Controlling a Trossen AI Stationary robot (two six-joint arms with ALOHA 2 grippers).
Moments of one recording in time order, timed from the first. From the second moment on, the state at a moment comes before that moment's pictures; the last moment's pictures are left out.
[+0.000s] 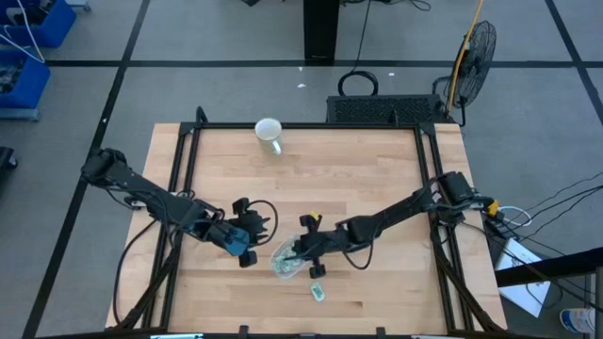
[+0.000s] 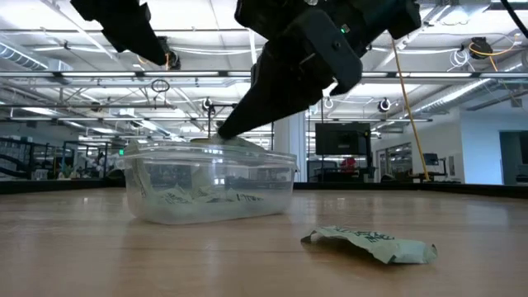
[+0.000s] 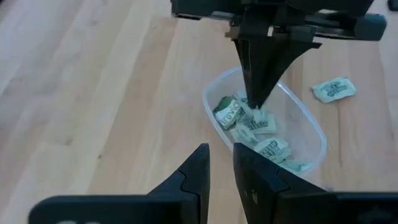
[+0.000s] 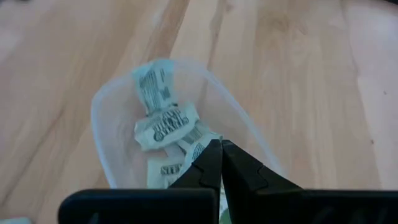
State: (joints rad) left arm -0.46 1.34 0.99 -0.56 -0.40 -0.51; right arm 0.31 1.93 1.19 0.03 0.20 -0.04
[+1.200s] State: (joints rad) left arm -0.42 1.34 0.99 -0.59 -0.41 -0.45; right arm 0.62 1.98 1.19 -0.10 0.29 0.21
